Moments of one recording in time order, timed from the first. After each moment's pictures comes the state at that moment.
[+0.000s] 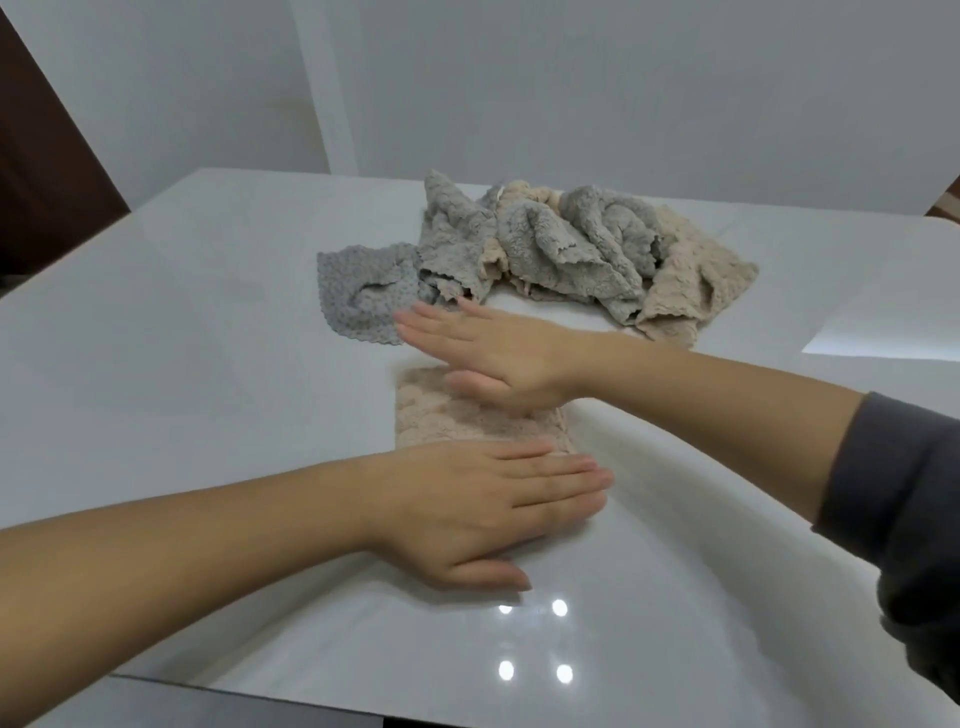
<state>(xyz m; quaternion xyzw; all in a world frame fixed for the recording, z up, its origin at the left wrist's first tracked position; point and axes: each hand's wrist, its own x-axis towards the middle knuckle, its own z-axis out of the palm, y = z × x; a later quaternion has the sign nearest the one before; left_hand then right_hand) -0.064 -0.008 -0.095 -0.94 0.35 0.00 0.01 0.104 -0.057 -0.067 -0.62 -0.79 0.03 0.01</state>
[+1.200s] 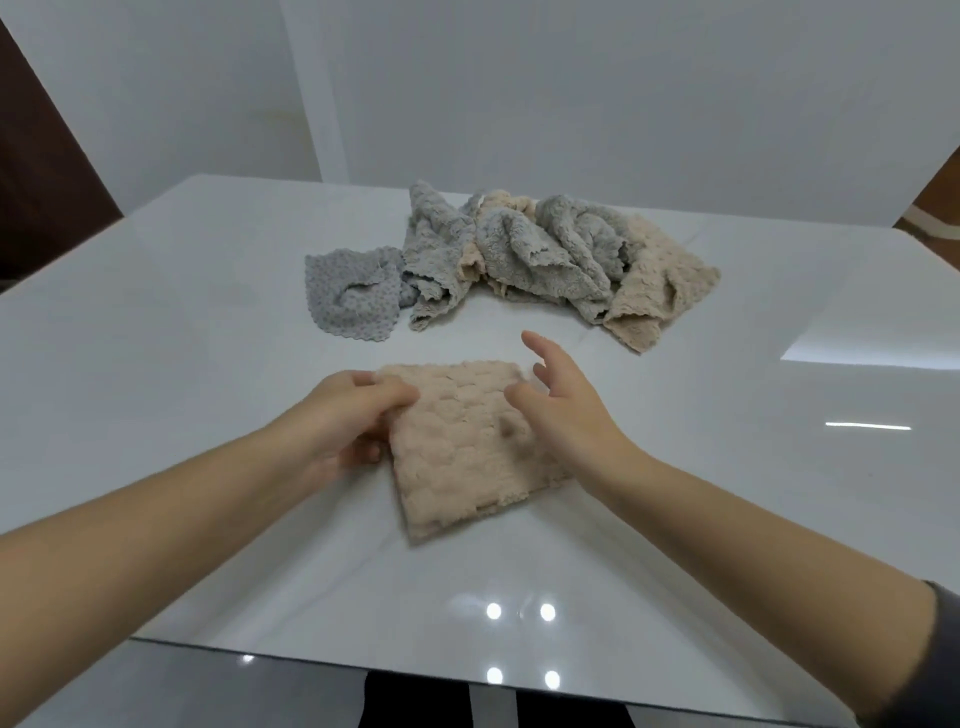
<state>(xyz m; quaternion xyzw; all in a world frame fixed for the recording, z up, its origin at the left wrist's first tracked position) -0.080 0.011 -0.071 -0.61 -0.40 -0.08 -0.68 0.050 -0.148 -0.084 -0.77 -0.32 0.23 0.50</state>
